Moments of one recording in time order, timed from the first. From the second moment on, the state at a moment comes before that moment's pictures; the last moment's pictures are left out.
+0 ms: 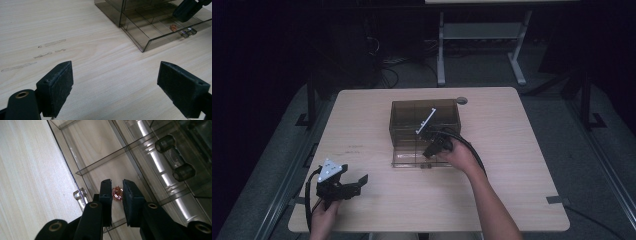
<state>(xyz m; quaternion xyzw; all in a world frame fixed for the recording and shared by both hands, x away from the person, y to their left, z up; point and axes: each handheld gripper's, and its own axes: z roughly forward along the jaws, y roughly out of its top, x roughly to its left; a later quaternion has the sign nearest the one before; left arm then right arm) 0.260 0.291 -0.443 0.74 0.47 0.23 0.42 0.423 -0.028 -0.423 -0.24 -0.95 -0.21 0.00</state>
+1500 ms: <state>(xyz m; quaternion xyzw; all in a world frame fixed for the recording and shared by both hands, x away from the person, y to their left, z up) 0.259 0.290 -0.443 0.74 0.47 0.23 0.42 0.412 -0.045 -0.410 -0.25 -0.94 -0.22 -0.01</state>
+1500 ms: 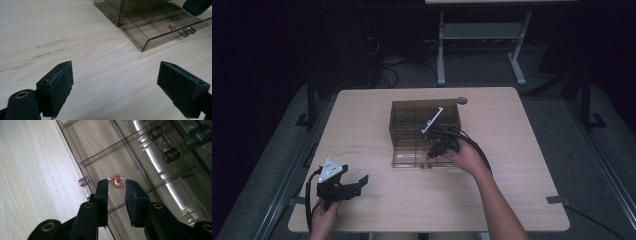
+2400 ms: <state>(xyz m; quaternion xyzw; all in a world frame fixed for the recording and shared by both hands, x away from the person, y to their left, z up) 0.258 0.290 -0.444 0.74 0.47 0.23 0.42 0.400 -0.061 -0.395 -0.25 -0.94 -0.24 -0.01</state>
